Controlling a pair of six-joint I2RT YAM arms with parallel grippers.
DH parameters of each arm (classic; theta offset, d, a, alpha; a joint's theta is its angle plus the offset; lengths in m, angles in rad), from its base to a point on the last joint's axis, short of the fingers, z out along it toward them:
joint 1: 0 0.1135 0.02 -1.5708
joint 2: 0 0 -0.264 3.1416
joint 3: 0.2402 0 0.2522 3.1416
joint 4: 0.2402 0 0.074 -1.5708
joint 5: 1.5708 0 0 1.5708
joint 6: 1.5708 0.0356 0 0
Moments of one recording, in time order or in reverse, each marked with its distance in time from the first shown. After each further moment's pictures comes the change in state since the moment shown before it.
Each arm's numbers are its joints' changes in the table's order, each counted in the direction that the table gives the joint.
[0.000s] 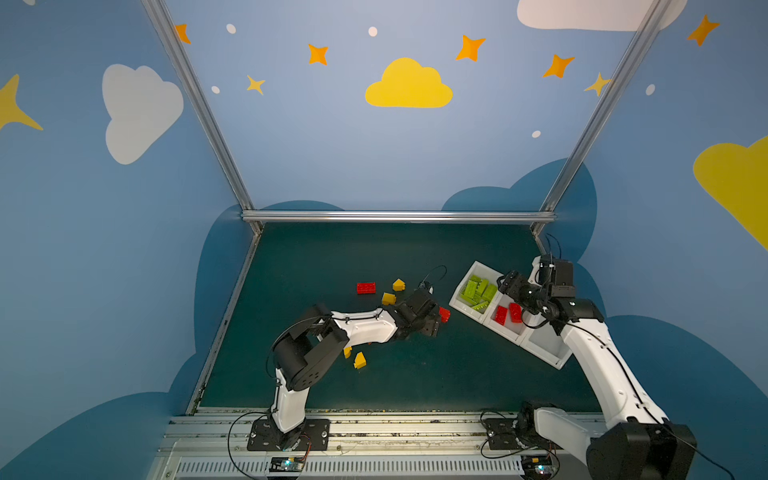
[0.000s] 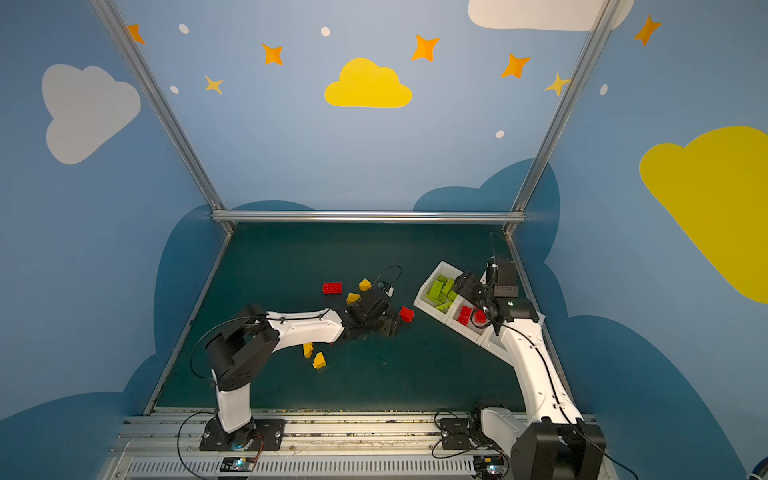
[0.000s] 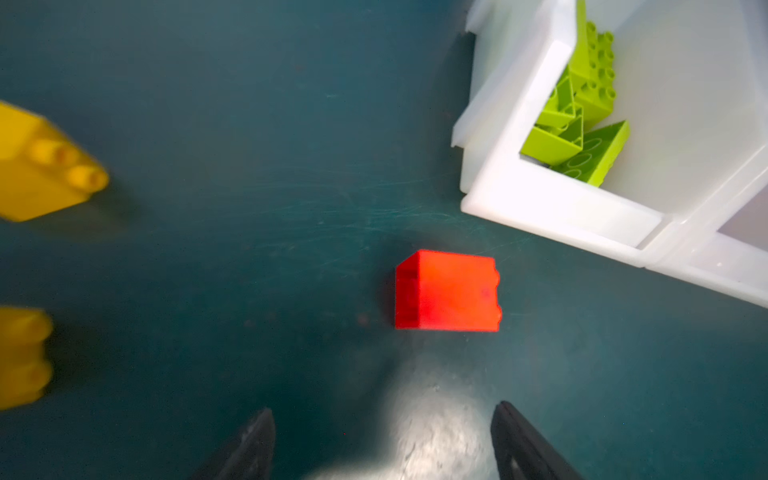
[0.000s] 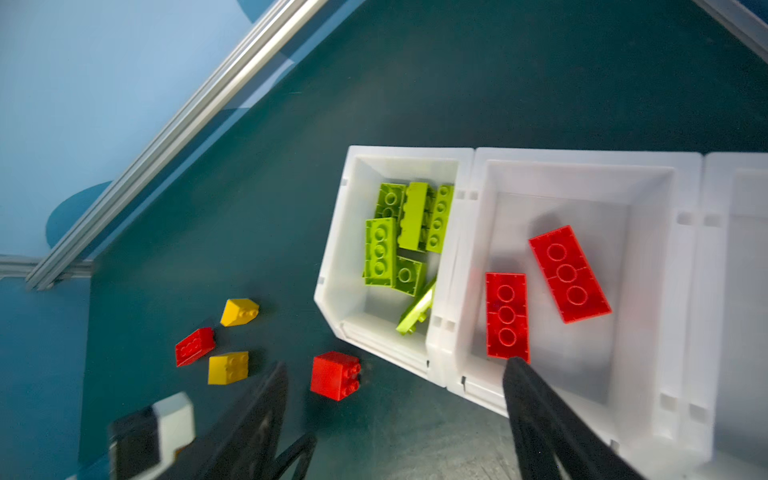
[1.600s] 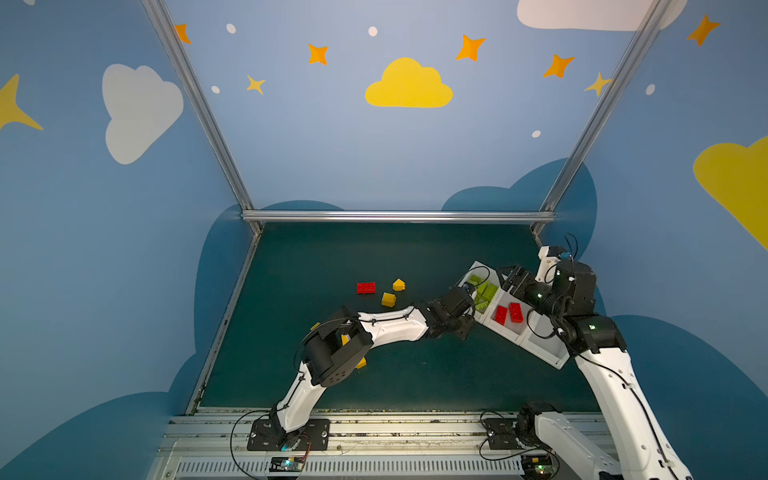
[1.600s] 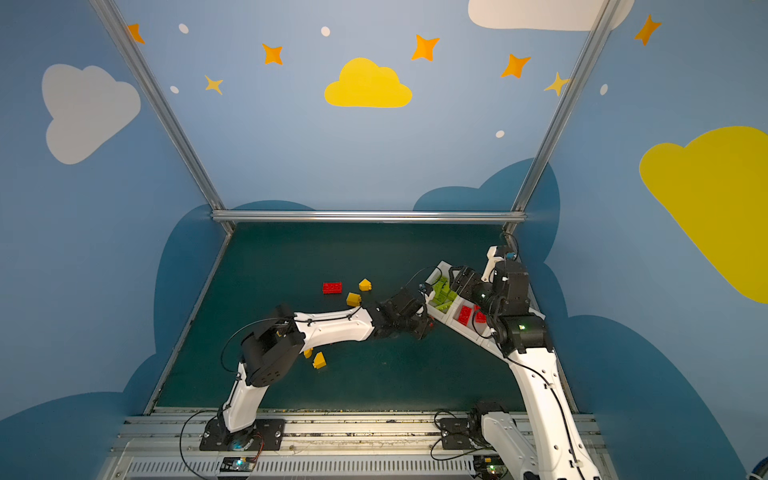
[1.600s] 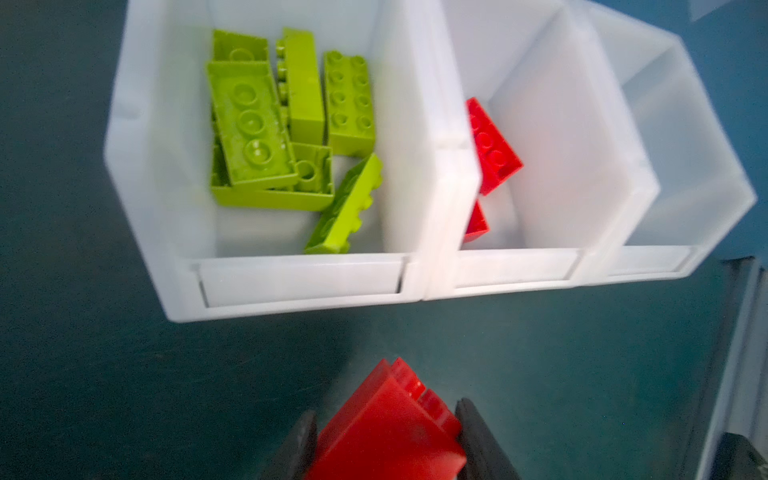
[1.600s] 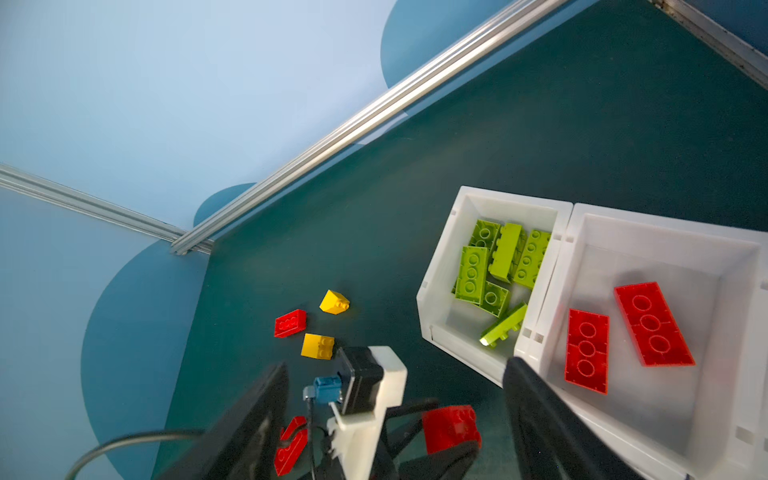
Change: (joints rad) left arm -0.130 0.156 0.350 0.076 0.108 0.097; right arm 0.059 -0.196 0.051 -0.012 -0.075 -0.002
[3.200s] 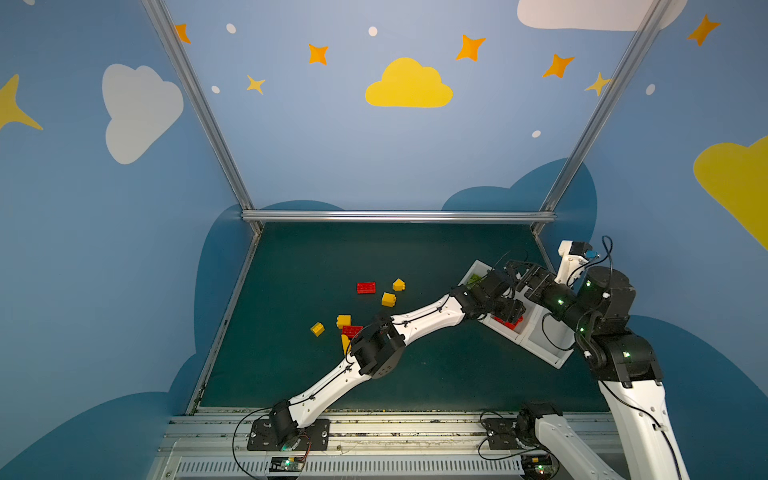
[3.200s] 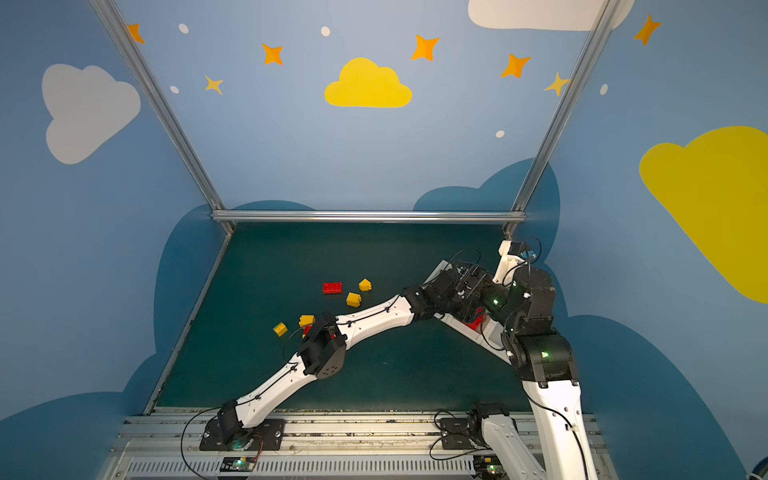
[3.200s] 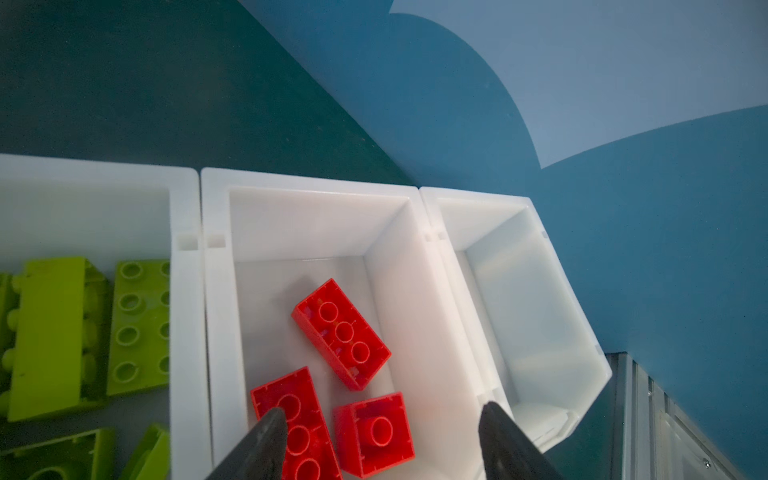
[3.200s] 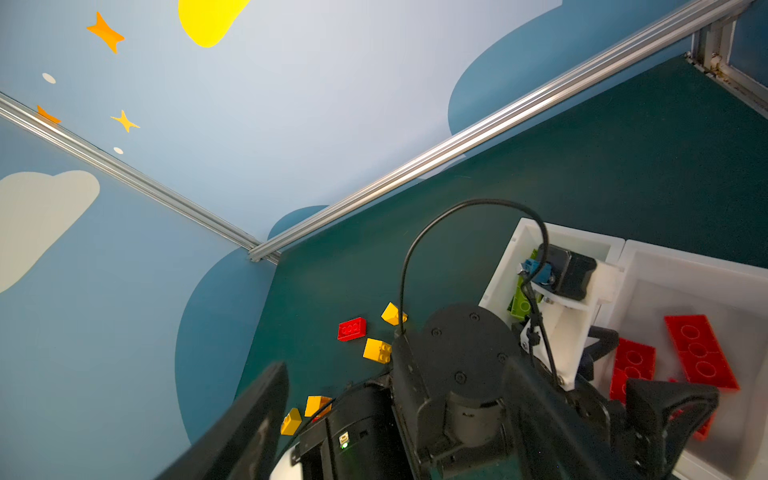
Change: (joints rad) left arm -0.010 0.516 0.884 0.222 0.112 -0.020; right arm 0.025 -0.117 0.150 0.100 -0.040 0.033
